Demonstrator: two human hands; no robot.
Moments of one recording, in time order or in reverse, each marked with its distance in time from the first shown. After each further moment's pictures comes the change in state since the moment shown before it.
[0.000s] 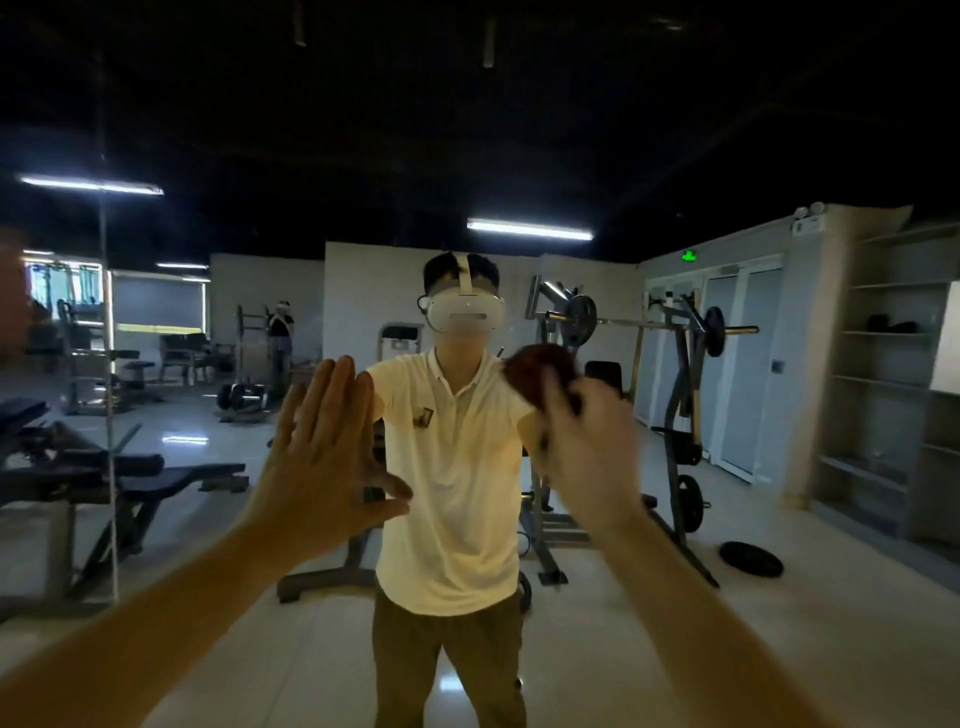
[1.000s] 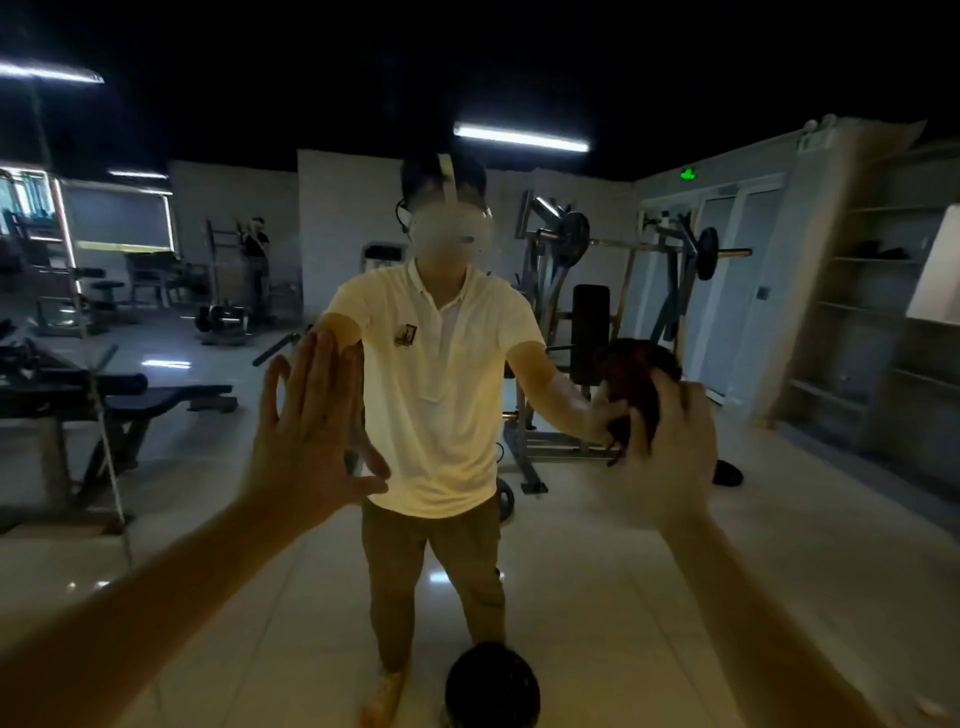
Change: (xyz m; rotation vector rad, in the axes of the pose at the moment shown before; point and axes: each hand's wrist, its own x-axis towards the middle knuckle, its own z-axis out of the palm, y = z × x) left_hand -0.070 0.017 0.026 -0.030 -0.147 -0.070; right_hand -0.117 0.087 0.004 0.009 -0.035 0.328
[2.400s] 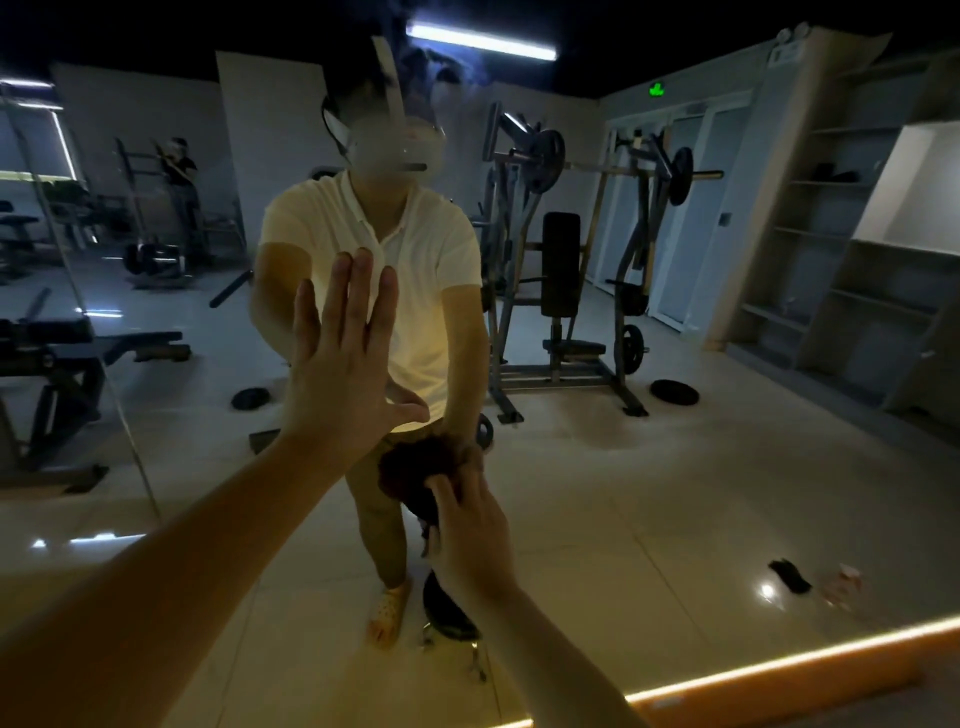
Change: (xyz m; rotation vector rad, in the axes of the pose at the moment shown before) left_hand -0.001 -0.014 0.013 -0.055 0.031 0.071; right_hand -0.215 -0.189 0.106 0.205 -0.502 -0.098
